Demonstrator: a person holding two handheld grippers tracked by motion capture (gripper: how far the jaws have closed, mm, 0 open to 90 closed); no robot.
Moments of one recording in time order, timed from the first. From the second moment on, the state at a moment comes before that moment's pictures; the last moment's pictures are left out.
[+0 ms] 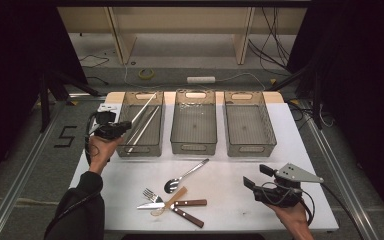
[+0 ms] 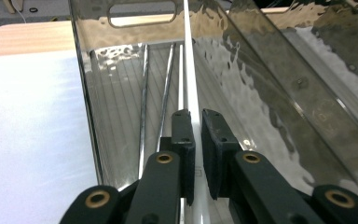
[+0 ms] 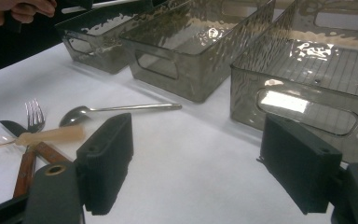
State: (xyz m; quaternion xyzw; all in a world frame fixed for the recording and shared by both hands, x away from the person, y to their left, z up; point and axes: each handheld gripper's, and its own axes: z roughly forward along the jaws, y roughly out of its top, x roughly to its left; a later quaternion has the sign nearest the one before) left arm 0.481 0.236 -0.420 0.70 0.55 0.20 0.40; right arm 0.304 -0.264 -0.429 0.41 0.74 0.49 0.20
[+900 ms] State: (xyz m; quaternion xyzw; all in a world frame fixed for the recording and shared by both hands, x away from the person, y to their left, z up) left arm 0.467 0.226 -0.408 0.70 0.54 0.18 0.43; right arm 0.303 -0.262 -0.428 0.40 0.75 0.49 0.19
